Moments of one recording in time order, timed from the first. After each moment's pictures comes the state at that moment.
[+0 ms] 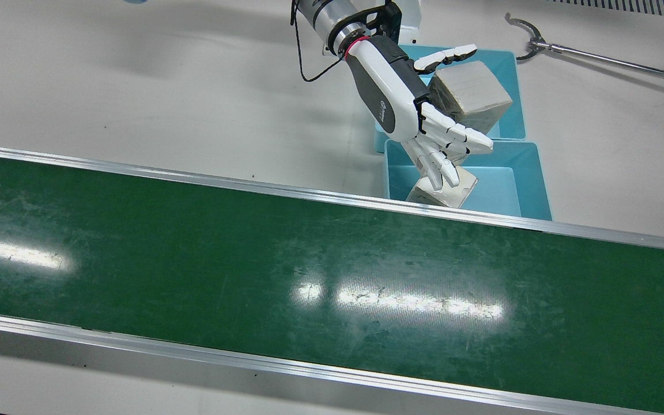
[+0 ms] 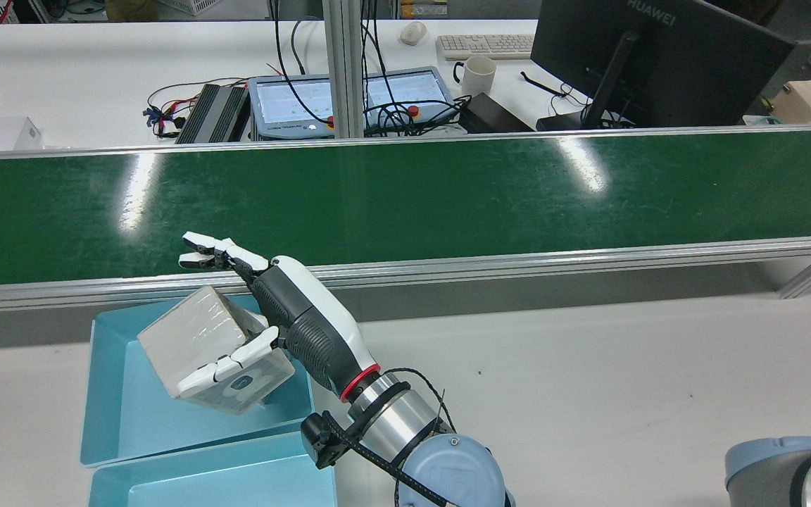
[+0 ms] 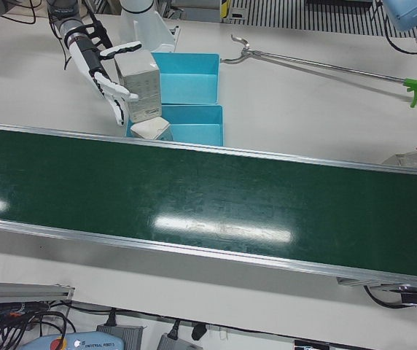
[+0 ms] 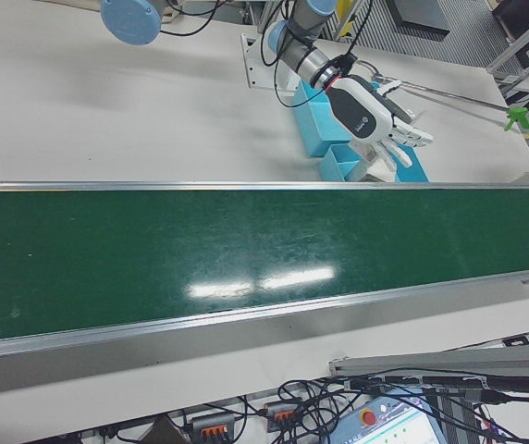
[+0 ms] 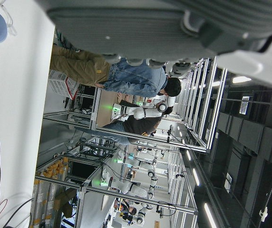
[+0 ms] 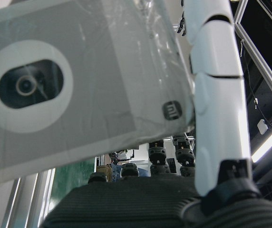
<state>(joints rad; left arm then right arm) -1.80 -1.80 -1.75 0.42 1.92 -0.16 0.27 -0.74 1.83 -3.57 -0.85 -0.51</state>
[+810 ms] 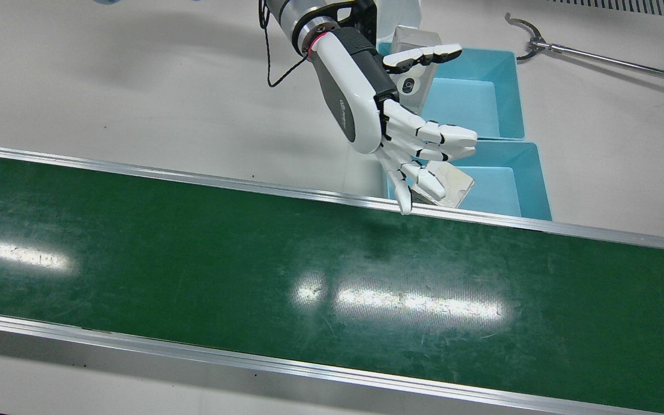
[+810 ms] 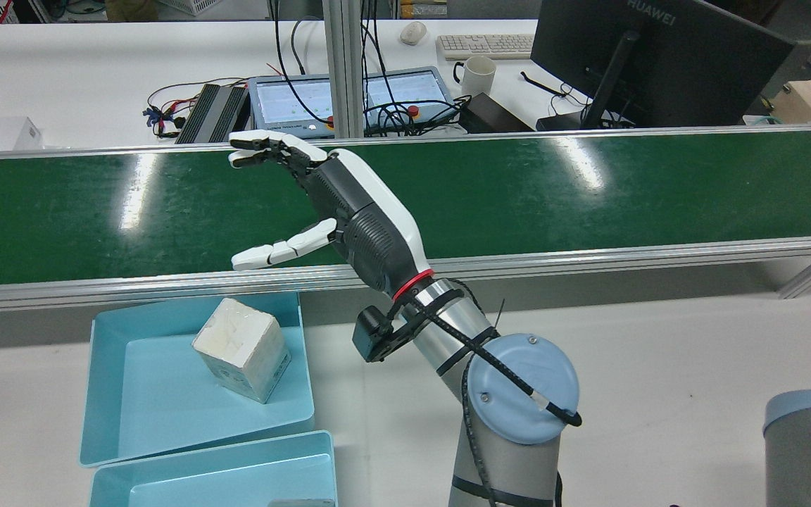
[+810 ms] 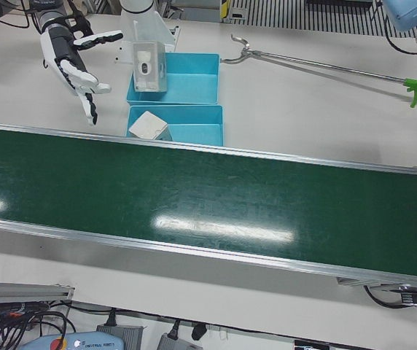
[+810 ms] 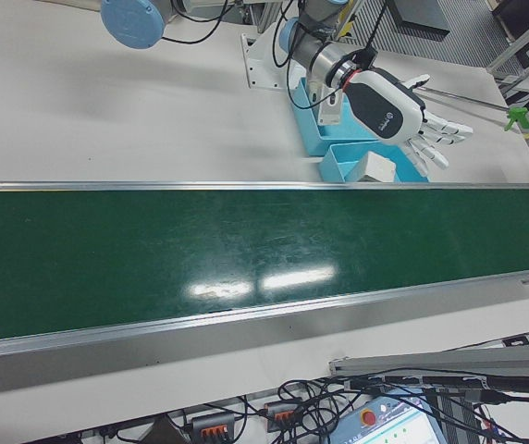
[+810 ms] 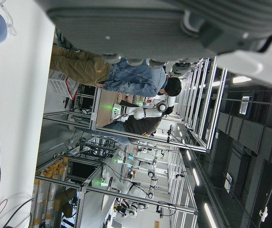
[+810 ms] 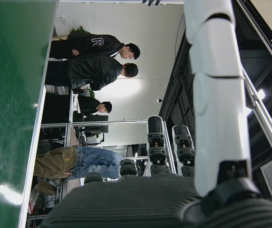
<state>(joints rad) -1.80 -1.80 -1.75 0.42 1.92 -0.16 0.43 -0.77 1.91 -3.57 -0.87 -0.49</state>
